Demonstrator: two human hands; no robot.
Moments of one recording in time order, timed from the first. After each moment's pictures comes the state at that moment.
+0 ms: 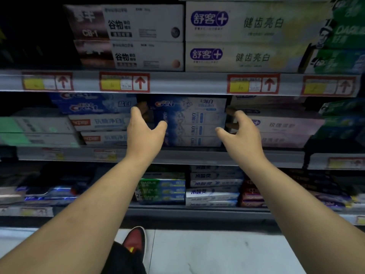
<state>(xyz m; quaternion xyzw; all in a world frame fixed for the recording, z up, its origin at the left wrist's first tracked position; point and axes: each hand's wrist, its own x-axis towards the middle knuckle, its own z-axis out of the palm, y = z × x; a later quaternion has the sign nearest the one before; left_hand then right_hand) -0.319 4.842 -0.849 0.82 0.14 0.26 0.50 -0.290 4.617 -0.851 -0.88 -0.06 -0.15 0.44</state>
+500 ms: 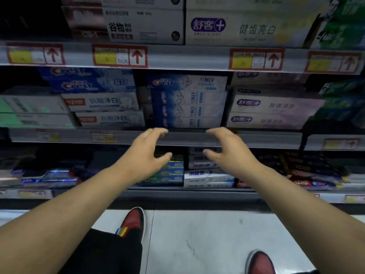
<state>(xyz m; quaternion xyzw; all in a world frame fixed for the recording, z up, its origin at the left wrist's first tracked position) -0.363 4.870 -0.911 0.95 -0.09 0.09 0.29 -0.325 4.613 -0.897 -0.94 -0.19 -0.02 0.27</state>
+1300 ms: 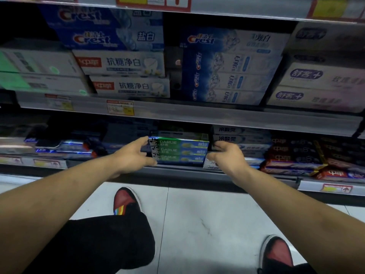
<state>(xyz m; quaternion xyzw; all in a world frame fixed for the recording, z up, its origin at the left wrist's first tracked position) -0.368 4.968 -1.000 0.86 0.15 -0.20 0.45 -0.317 4.686 -1.011 -0.84 0.06 0.18 0.51</state>
